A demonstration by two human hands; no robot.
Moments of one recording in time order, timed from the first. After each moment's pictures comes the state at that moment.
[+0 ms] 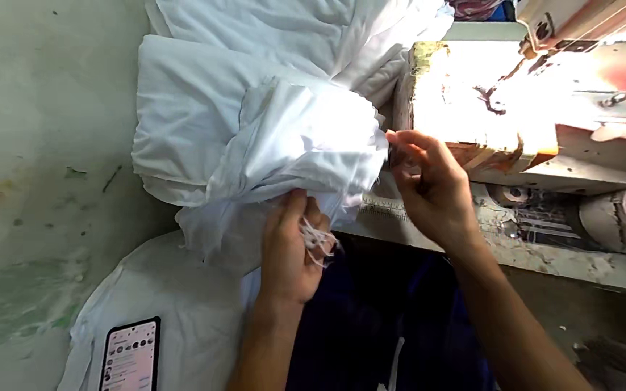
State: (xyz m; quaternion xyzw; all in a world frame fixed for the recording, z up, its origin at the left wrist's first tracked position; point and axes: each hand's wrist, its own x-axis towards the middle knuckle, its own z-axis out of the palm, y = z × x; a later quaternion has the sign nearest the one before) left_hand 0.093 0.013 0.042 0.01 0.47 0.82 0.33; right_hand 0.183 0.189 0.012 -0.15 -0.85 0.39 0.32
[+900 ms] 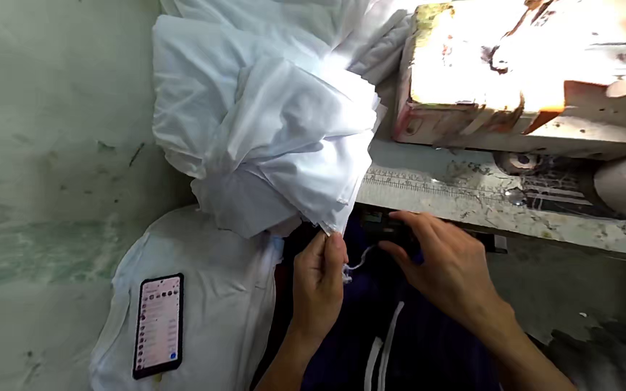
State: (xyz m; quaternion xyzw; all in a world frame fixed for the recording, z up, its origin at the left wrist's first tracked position) left_hand 0.168 -0.036 -0.007 0.26 0.66 0.69 0.16; right_hand 0.274 0.118 -0.018 -0.16 -0.94 0.19 0.25
